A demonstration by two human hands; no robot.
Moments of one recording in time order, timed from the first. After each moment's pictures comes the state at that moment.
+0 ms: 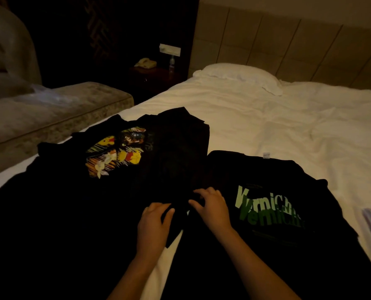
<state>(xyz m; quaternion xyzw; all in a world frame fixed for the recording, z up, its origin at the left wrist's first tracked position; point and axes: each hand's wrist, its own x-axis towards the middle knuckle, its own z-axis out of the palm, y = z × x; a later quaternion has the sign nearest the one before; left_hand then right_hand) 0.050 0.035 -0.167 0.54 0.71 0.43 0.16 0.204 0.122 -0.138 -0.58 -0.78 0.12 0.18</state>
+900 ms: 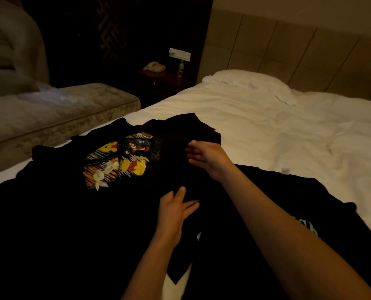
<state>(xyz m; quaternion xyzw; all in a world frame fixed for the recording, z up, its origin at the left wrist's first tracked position) 0.064 0.106 -0.099 0.14 0.46 0.65 0.59 0.129 0.244 -0.033 -0.46 -0.53 0.61 0.36</state>
